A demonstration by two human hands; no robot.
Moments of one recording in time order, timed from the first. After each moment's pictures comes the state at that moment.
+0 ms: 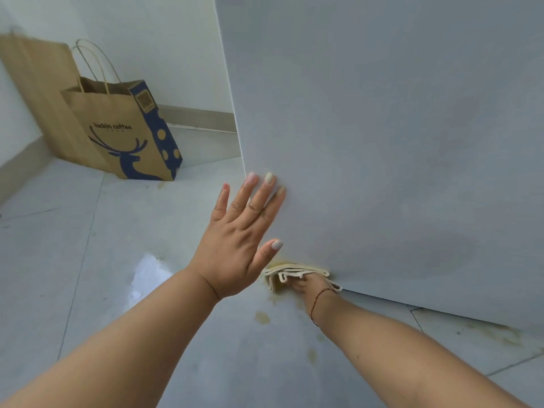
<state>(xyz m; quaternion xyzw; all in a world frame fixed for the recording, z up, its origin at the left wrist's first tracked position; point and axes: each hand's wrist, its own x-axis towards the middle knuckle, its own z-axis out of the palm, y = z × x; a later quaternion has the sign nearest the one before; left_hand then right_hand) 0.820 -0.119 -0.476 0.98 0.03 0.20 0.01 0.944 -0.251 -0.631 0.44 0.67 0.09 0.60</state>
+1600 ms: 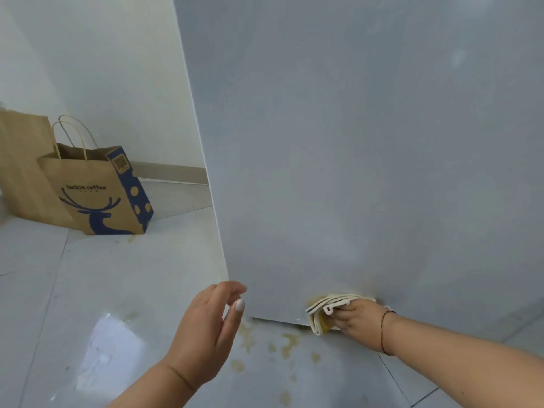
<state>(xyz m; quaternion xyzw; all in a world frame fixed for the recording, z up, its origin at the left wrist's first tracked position) 0.777 -0.161 -0.446 0.91 0.14 0.22 0.32 1.003 -0.408 -0.525 0.58 0.70 -0.11 0.41</state>
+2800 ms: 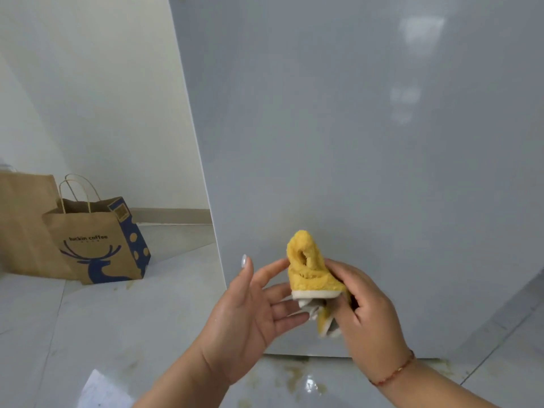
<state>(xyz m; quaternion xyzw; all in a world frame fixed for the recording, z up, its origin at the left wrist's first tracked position) 0.816 -0.197 -0.320 0.44 0.11 -0.01 0.89 0.889 -0.357 -0.330 0.77 0.34 0.08 -0.53</state>
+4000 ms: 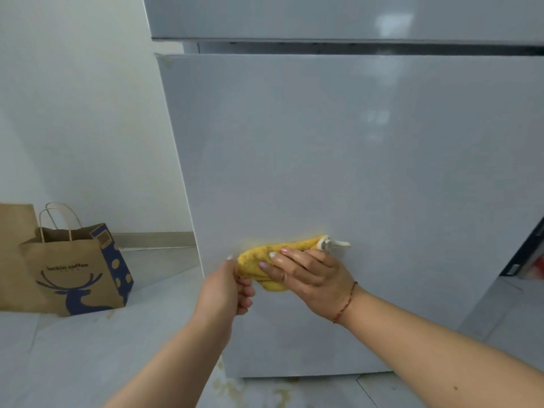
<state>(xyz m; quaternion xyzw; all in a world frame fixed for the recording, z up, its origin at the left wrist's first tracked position) 0.859 -0.186 -0.285 0.58 0.38 0.13 0.71 0.992 -0.323 -0.340 0.60 0.54 0.60 0.00</state>
